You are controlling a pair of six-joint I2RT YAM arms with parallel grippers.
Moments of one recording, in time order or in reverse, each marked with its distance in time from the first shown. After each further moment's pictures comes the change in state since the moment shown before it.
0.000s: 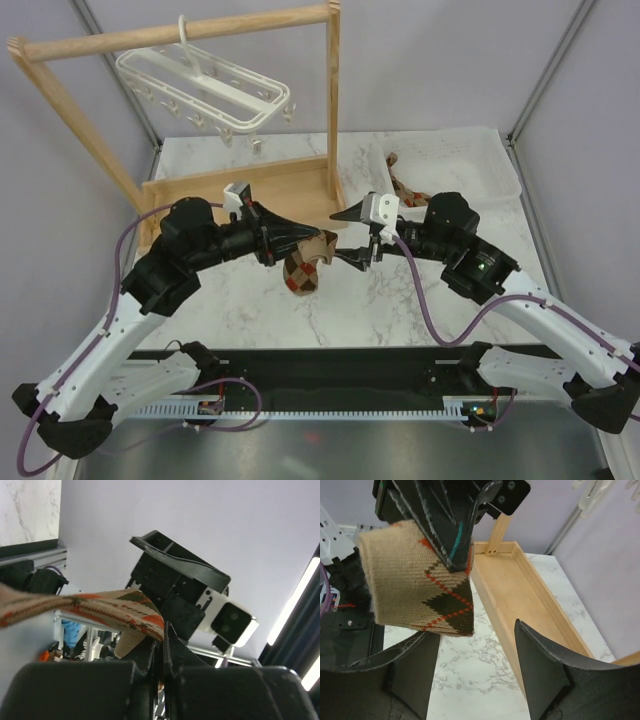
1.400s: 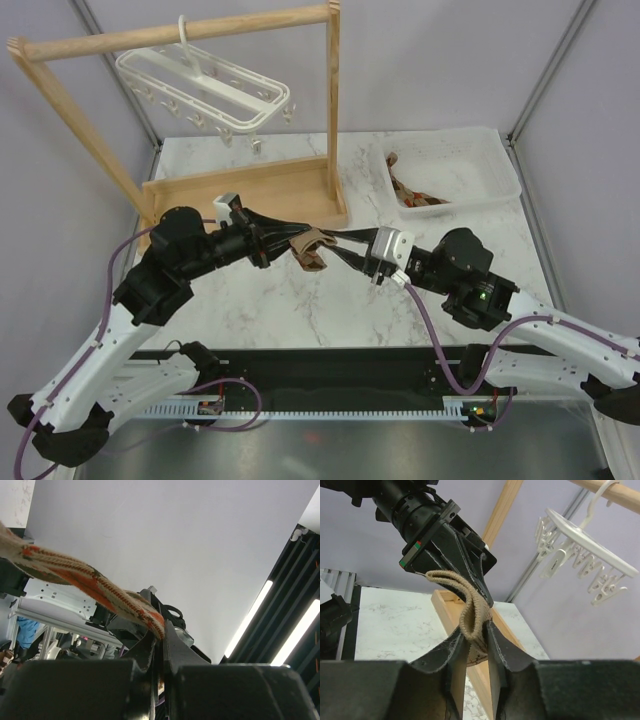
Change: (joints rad) left arm 0.000 -0.072 -0.035 0.003 -0.069 -0.222; right arm 0.270 -0.090 -0.121 0.279 0.319 -0.121
